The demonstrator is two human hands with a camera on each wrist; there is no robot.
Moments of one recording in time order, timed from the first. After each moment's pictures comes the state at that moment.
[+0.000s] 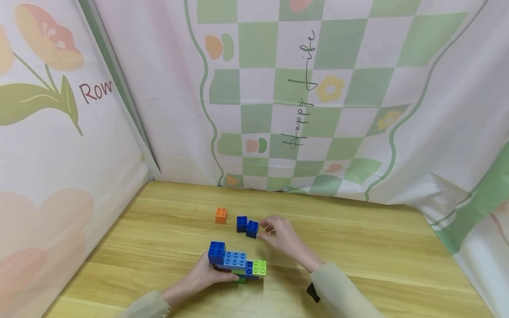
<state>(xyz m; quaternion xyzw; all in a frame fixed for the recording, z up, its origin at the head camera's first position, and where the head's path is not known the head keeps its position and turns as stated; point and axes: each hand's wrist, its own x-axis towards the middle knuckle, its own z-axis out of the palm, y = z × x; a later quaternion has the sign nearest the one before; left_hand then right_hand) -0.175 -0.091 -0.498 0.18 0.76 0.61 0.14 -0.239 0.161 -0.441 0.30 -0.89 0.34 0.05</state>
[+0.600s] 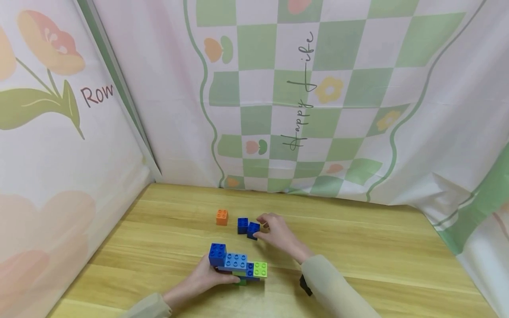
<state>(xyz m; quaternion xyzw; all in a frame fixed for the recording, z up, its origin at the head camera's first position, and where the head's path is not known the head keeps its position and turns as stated) -0.173 -0.090 -0.497 0.18 0.77 0.60 0.13 -0.260 0.148 -0.449 0.24 -0.92 0.32 0.00</state>
